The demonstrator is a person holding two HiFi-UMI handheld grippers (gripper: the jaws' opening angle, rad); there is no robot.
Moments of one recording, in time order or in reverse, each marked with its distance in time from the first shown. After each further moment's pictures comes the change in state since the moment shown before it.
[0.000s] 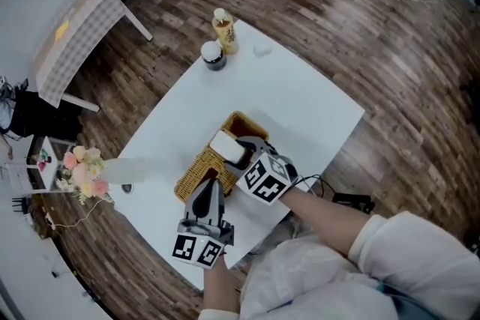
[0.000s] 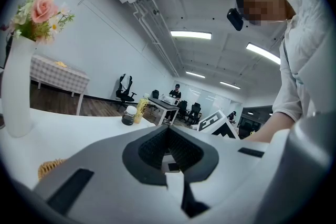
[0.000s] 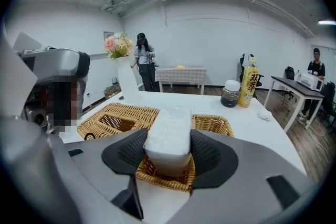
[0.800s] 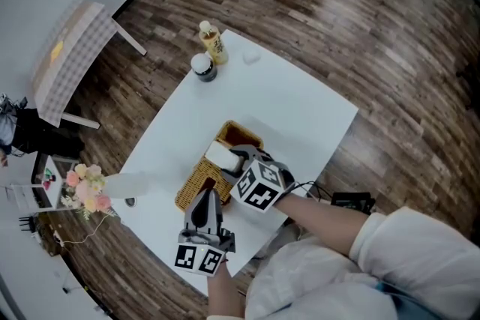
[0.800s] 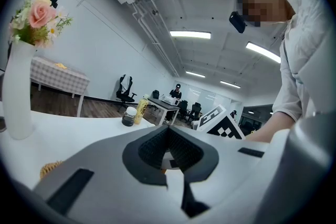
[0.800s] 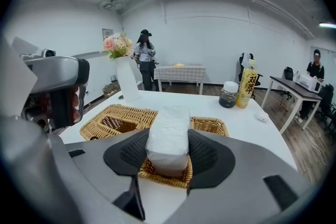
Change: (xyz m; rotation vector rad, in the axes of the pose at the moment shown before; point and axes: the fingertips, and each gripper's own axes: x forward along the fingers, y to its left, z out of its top) left arm -0.001 -0.002 0.003 0.012 0.003 0.003; right arm -0.008 0.001 0.007 -0.001 0.035 -0.012
